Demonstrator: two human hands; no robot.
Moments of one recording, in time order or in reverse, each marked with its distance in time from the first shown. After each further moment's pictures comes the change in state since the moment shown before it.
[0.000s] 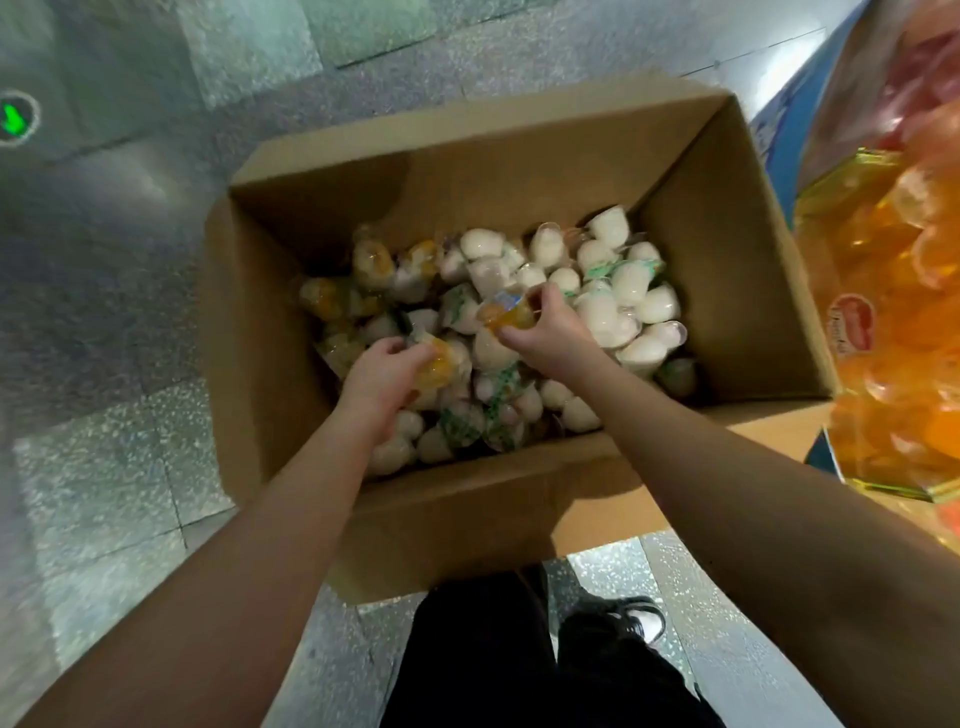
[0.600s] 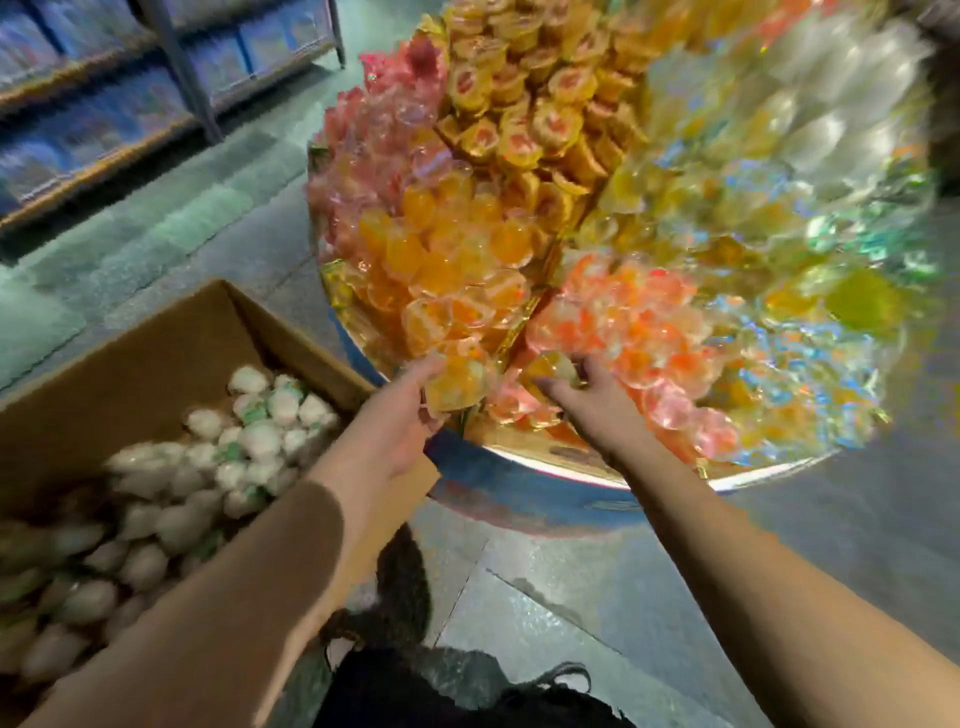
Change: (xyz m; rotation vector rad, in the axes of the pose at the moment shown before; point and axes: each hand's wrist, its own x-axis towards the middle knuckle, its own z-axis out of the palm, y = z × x) left_hand -0.301 0.043 0.356 -0.037 -0.785 0.164; right_hand -0.388 0.225 -0.277 0.384 0.789 0.267
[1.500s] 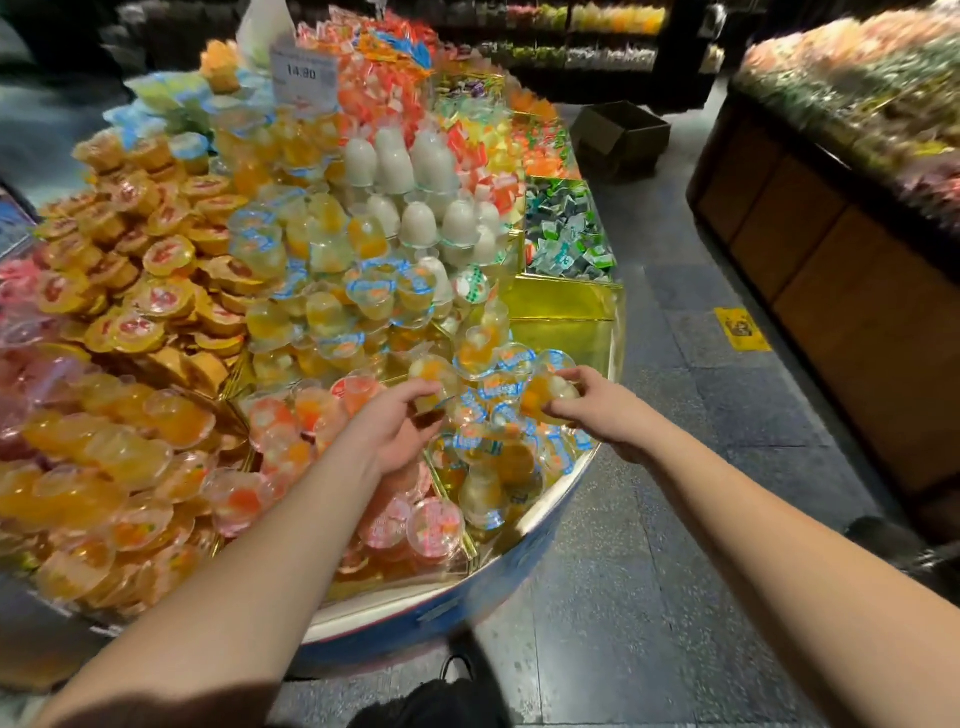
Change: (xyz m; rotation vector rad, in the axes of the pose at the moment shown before) left_hand 0.049 -0.058 0.395 0.181 -0.409 -0.132; right_hand -0.002 0.162 -0.359 0.002 0.288 0.239
